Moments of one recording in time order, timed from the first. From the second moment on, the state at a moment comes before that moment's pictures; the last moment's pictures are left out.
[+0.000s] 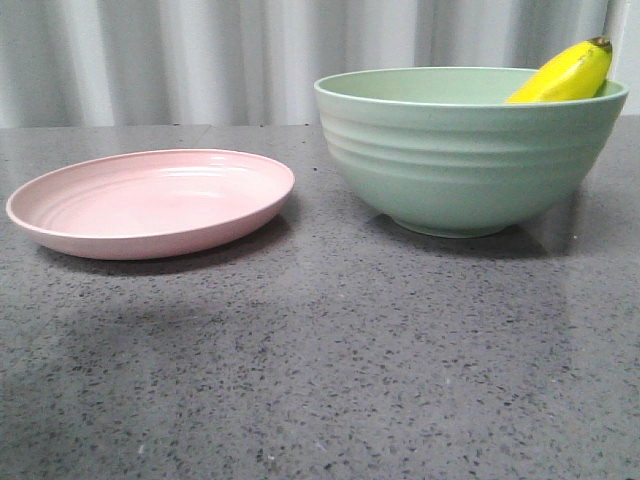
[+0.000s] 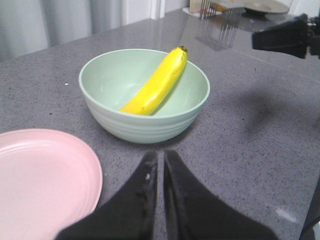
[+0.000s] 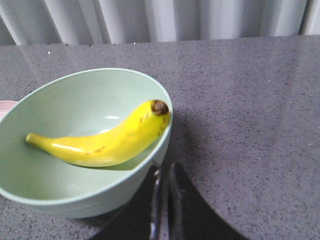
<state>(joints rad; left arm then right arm) -0.88 0.72 -0.67 -0.16 0.28 -0.01 0.08 0.62 -0.56 0.21 0.33 -0.11</state>
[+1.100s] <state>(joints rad) -0.88 0.46 -0.21 -0.16 -0.04 -0.01 0.08 0.29 -0.30 0.21 0.22 -0.11</state>
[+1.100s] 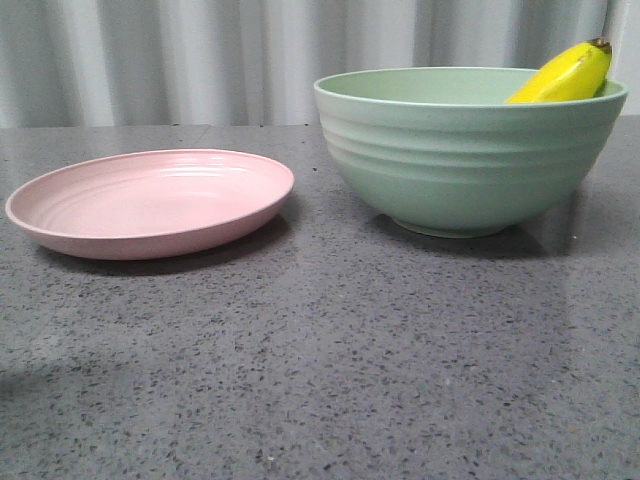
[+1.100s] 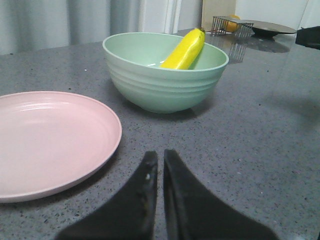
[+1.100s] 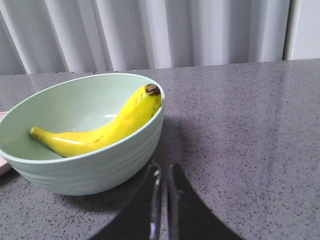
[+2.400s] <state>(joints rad) 0.01 0.00 0.00 -0.01 0.32 -0.01 0.08 0.28 -0.29 0.21 0.22 -0.11</state>
